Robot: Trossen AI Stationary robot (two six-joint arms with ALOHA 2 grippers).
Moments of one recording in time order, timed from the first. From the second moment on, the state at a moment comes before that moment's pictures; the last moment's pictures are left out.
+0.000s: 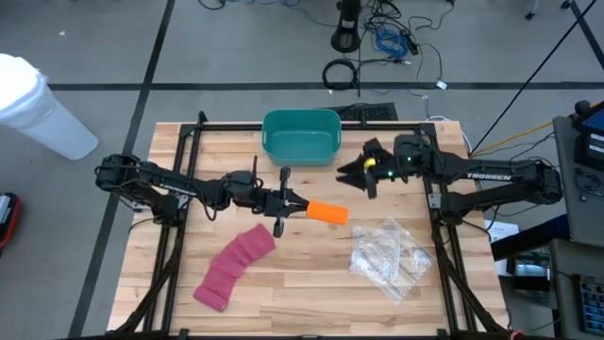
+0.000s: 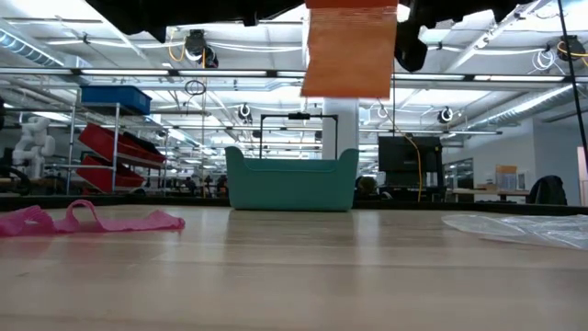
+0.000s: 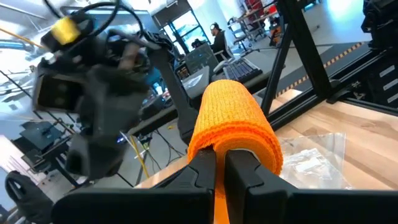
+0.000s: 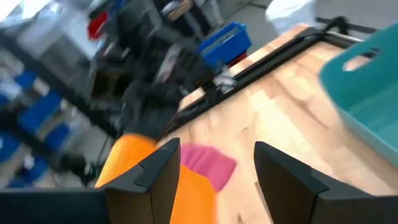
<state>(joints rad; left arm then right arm) -0.04 1.46 0.77 0.75 0.15 0.57 -0.21 1.04 0.80 0.03 -0.24 0.54</state>
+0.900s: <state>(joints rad) -0.05 1.46 0.77 0.81 0.10 0.48 0.03 0.89 0.50 0.15 0.16 0.05</state>
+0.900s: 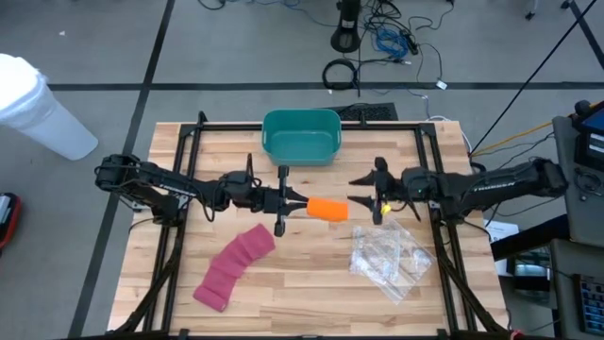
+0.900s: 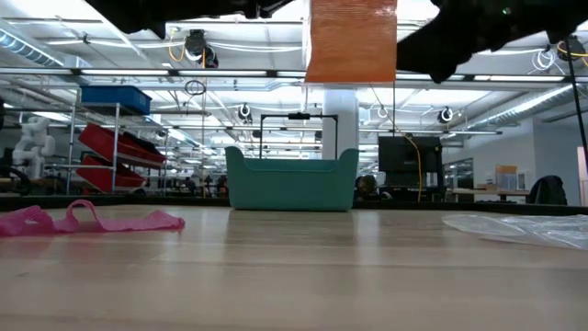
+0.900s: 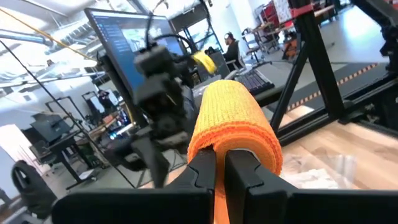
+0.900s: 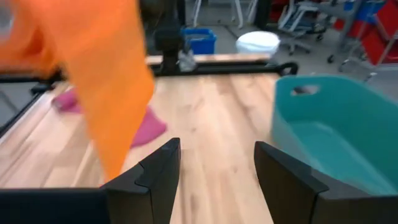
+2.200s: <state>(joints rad) -0.02 1.46 0.77 0.83 -0.04 0.35 0.23 1.34 0.29 1.00 0.31 0.07</state>
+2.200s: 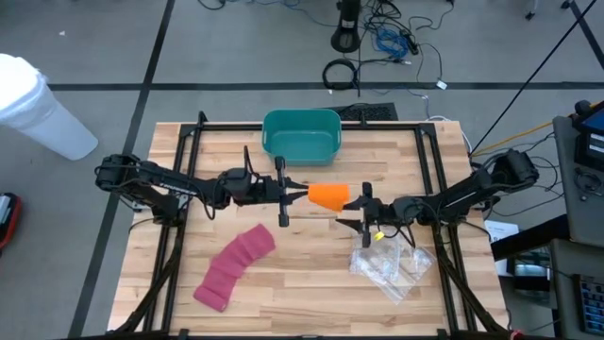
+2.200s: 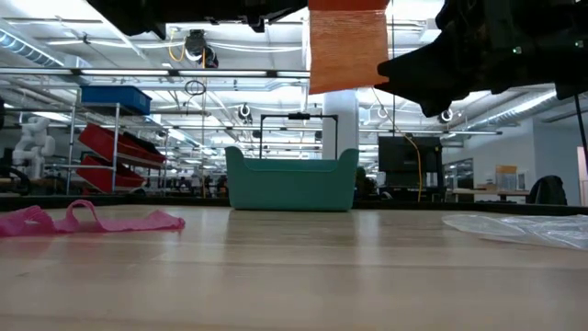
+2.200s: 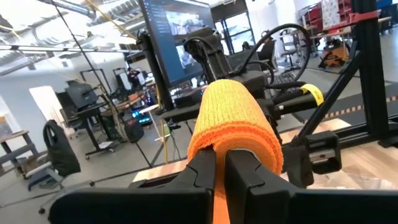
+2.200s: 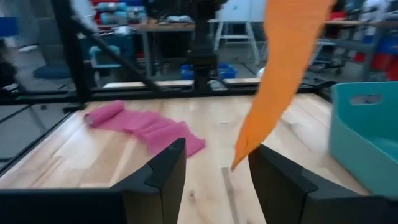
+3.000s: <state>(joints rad) -0.02 1.46 0.77 0.79 -0.01 0.44 0.22 1.35 0.40 0.82 0.25 0.15</state>
